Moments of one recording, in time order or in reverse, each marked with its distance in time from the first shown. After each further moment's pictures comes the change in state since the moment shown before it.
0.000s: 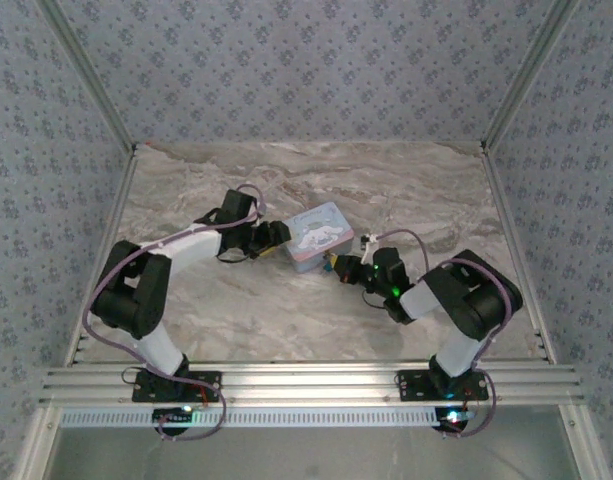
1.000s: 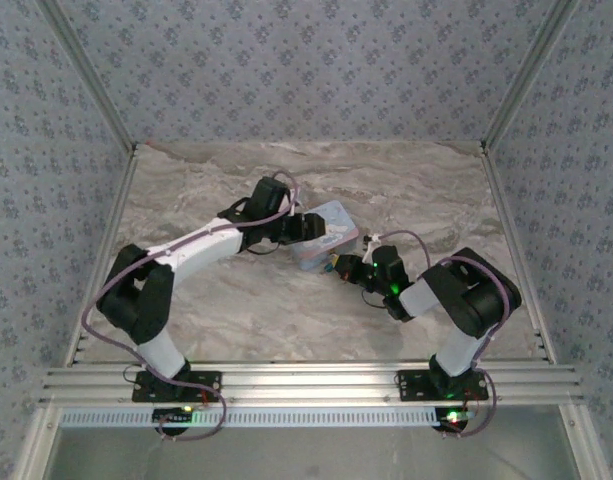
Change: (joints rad) left arm -0.206 0.021 0.194 -0.013 -0.018 0.060; right arm -0.016 0.028 0.023 -0.042 -0.005 0.110
